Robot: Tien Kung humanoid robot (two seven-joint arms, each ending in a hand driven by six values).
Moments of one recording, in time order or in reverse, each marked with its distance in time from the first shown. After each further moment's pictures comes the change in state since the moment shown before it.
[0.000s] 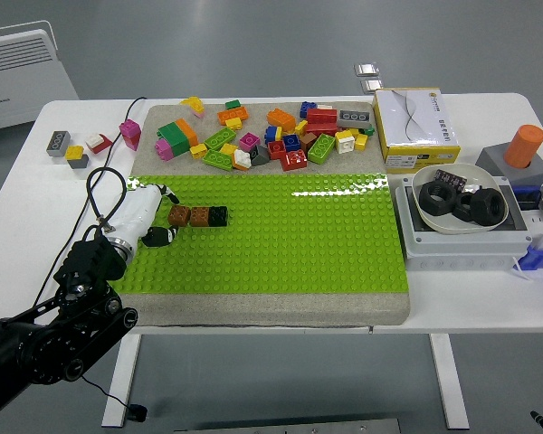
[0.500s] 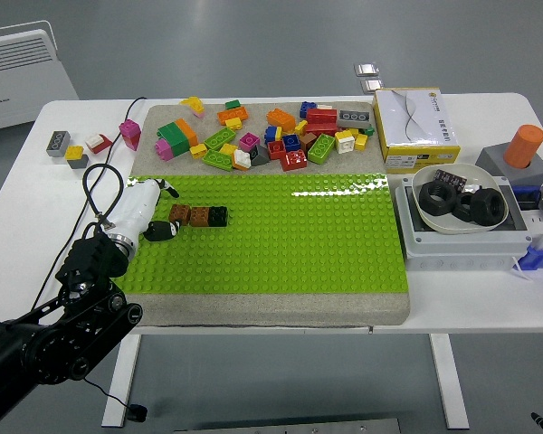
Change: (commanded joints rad) left arm 0.047 -0.039 -0.113 -0.045 0.037 -0.015 0.030; right arm -0.005 0.002 0.008 0.000 -0.012 0.001 0.001
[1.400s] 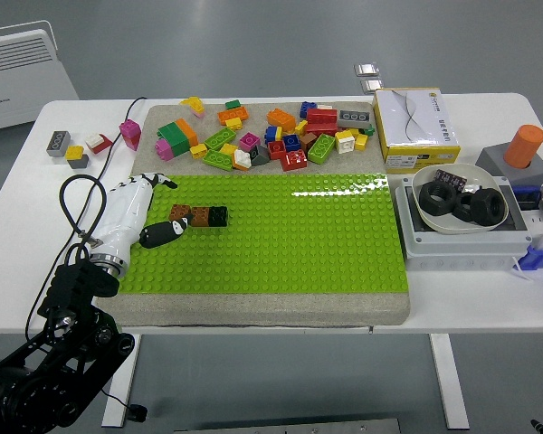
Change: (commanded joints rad) left arm 0.201 -0.004 -0.149 -0.208 0.137 0.049 -0.084; right arm -0.011 0.008 0.019 0.000 -0.020 0.000 -0.005
